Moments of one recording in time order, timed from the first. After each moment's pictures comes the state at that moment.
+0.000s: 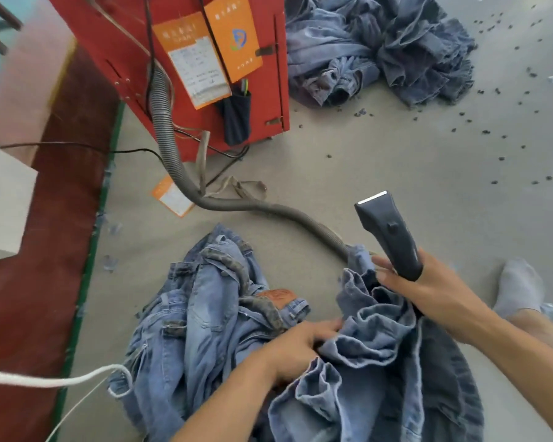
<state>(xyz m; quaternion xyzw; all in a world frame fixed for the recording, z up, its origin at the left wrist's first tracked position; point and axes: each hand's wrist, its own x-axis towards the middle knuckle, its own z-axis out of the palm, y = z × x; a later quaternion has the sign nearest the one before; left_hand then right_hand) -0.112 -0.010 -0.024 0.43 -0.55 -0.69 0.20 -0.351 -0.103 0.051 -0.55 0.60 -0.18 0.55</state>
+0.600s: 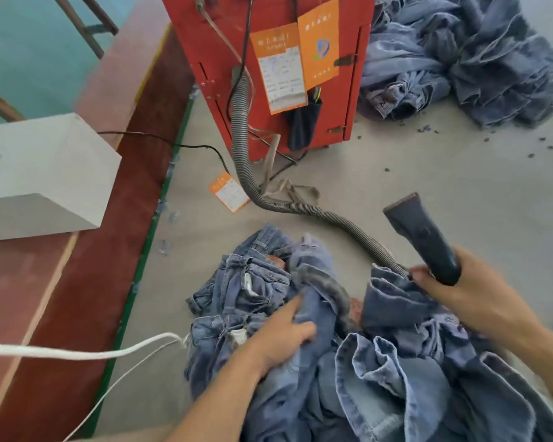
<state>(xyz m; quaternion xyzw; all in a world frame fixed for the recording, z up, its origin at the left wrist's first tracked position) -0.018 0.018 -0.002 0.68 -0.33 -0.62 0.20 -0.293 -0.120 0.068 -0.69 0.61 -0.10 0.37</state>
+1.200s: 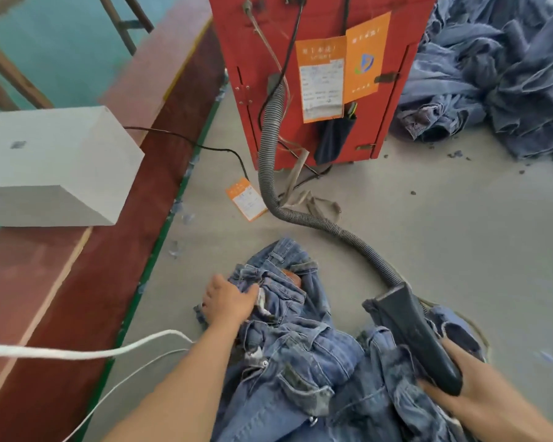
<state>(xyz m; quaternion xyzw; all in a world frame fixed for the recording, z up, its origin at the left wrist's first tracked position) 0.101 -0.028 -0.056 0.94 -0.18 -0.29 0.07 -0.277 -0.075 0.036 -0.70 0.55 0.04 0.46</state>
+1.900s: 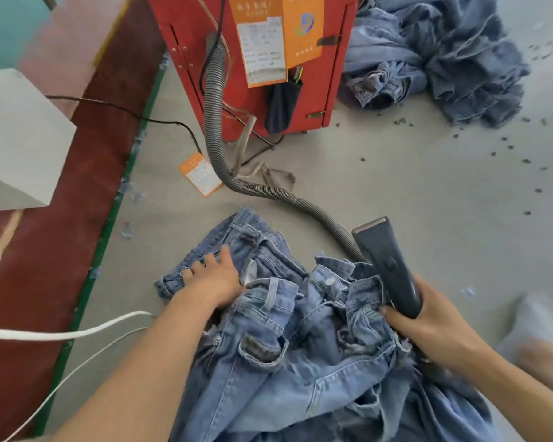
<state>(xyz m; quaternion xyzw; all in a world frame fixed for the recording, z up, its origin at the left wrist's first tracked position) 0.046 -0.045 -0.003 0.80 -0.45 -0.35 -0.18 -0.299 -0.073 0.056 -0.64 0.56 -0.11 0.51</state>
